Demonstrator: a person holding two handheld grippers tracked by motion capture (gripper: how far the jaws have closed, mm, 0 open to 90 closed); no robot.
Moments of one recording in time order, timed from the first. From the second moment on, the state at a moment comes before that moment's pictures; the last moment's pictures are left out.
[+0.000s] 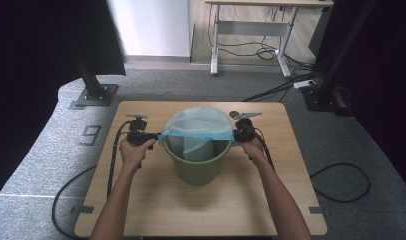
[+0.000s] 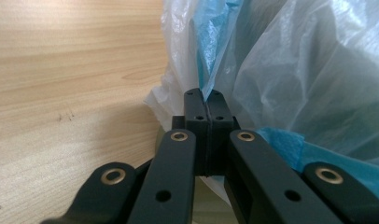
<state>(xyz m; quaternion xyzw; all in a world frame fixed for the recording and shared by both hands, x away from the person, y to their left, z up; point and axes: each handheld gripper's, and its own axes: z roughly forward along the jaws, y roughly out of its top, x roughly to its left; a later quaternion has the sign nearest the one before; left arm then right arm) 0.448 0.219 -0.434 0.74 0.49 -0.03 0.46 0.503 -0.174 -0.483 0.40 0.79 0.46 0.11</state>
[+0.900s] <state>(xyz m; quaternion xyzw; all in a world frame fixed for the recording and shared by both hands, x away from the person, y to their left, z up) 0.433 0.223 -0.418 0.73 0.47 0.00 0.49 0.408 -0.196 -0.394 0.36 0.74 0.55 0.13</state>
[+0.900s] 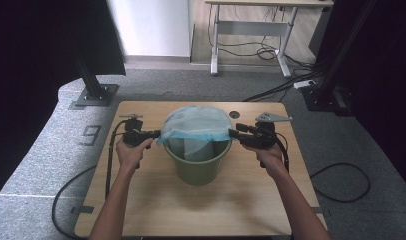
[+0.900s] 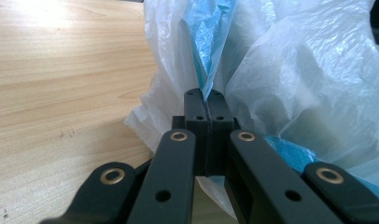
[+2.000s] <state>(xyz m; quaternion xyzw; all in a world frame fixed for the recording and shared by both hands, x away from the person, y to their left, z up) 0.418 0.225 -0.419 0.74 0.46 0.02 0.49 0.304 -0.187 -0.425 0.24 0.77 0.58 0.10</state>
